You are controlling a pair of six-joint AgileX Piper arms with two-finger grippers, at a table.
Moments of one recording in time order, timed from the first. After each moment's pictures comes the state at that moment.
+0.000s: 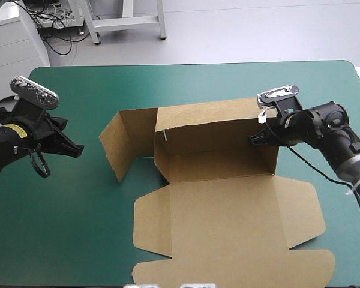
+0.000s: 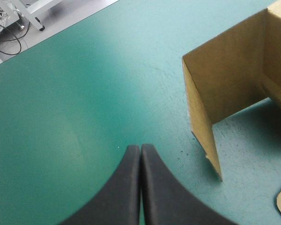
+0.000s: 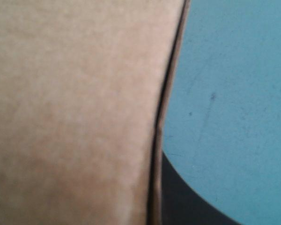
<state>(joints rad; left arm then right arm) -0.15 1.06 -1.33 -0.05 1.01 0.36 0.30 1.40 -1.29 -0.07 0.93 -0.02</state>
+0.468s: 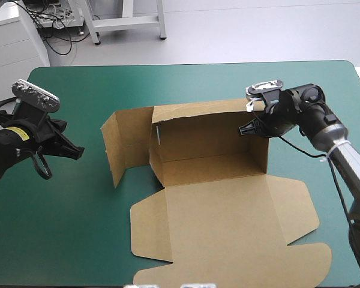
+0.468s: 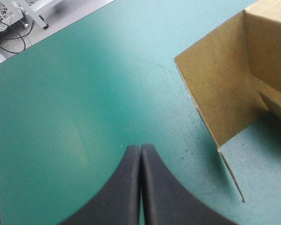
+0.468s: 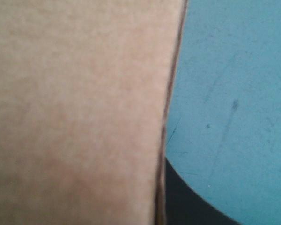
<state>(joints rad) -0.15 1.05 -1.30 -0.03 0.98 0.36 0.30 1.62 -1.49 -0.03 1.04 -0.01</state>
